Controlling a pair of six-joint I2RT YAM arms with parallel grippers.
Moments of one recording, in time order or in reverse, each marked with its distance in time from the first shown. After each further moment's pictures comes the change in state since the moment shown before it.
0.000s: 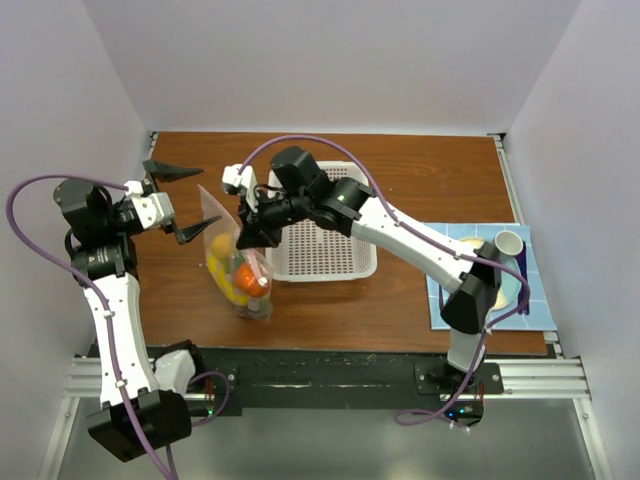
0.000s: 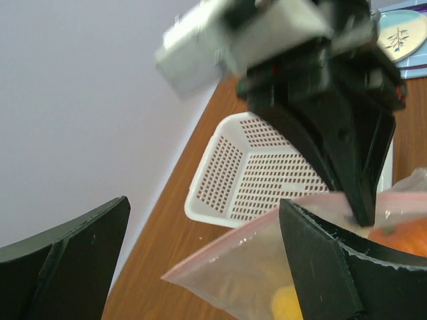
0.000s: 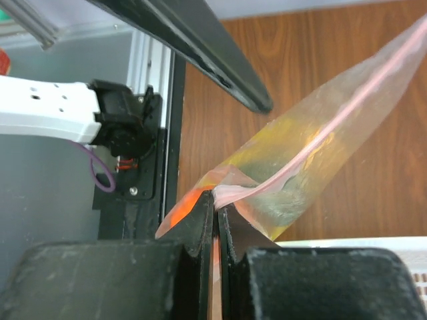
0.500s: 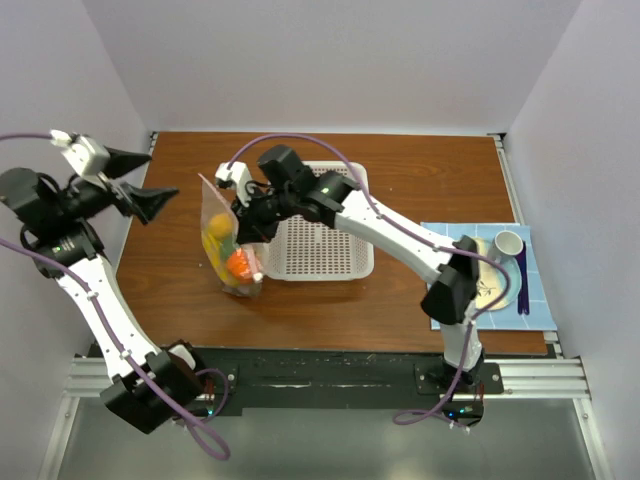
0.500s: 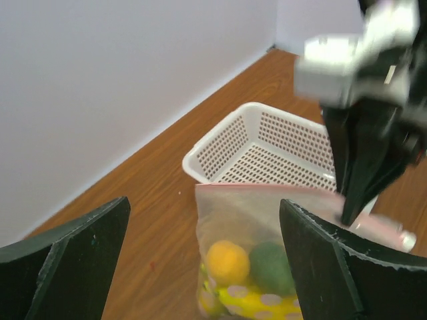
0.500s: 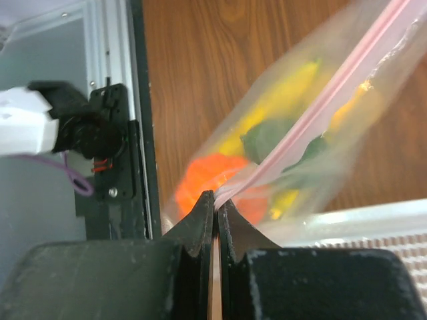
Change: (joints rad) left arm 0.293 0.132 0.164 0.164 -0.003 -0.650; right arm -0.002 0.156 0.164 -0.131 0.117 0.058
